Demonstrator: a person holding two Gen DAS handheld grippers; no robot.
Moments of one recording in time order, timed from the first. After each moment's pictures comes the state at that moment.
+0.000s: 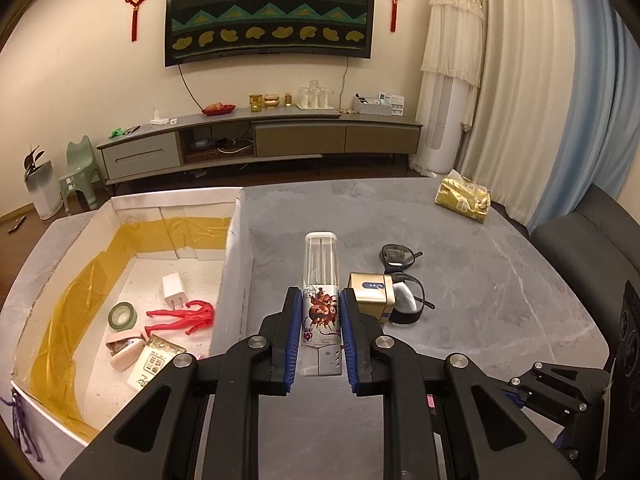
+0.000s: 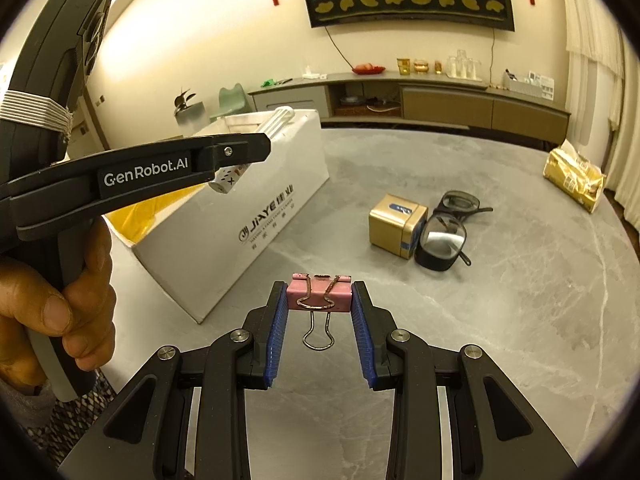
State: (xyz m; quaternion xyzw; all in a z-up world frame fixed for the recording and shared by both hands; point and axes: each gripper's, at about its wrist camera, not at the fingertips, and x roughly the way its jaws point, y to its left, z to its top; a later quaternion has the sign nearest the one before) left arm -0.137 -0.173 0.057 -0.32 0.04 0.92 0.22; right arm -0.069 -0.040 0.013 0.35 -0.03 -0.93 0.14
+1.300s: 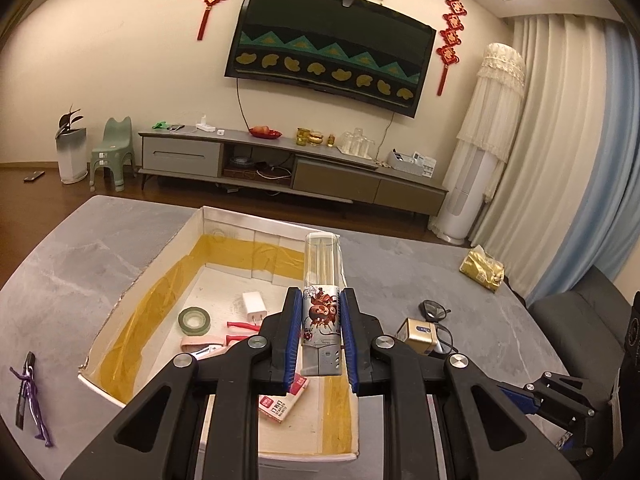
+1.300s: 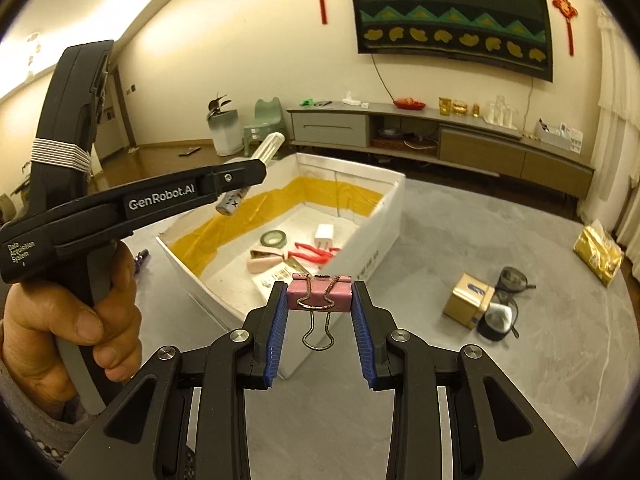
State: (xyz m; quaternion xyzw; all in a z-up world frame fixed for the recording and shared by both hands) left arm -0.136 -0.310 0.095 -0.27 -0.08 0.94 0.18; right arm -0.075 -0.143 0.077 0.31 0.02 -0.93 0.18
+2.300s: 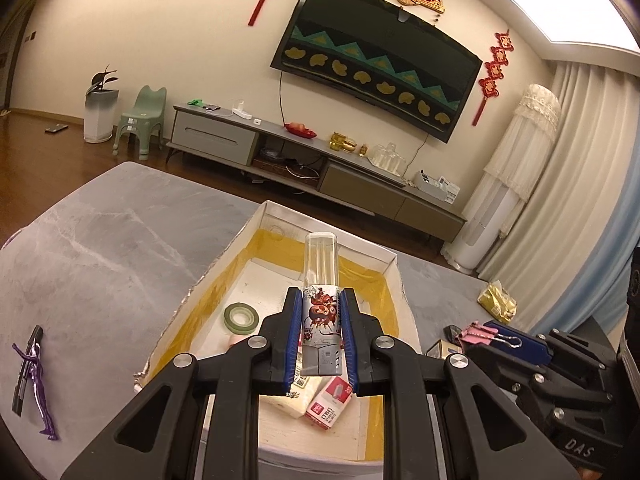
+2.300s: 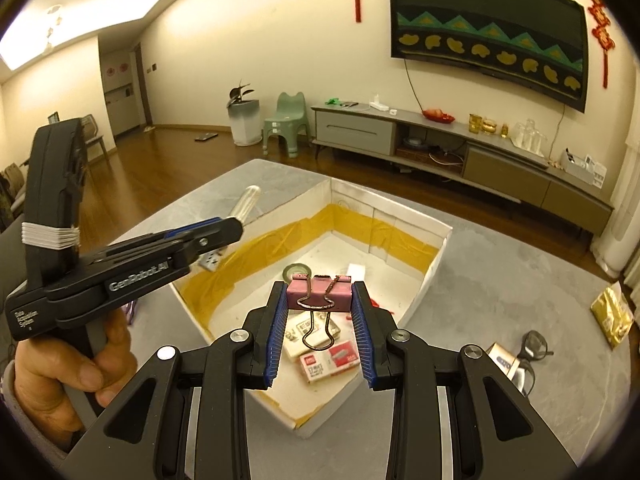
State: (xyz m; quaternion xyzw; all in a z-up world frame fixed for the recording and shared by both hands) left arm -0.158 -0.390 0.080 -0.28 -0.16 0.94 0.15; right arm -0.133 -0.210 0.106 0.32 0.07 -0.92 0.21
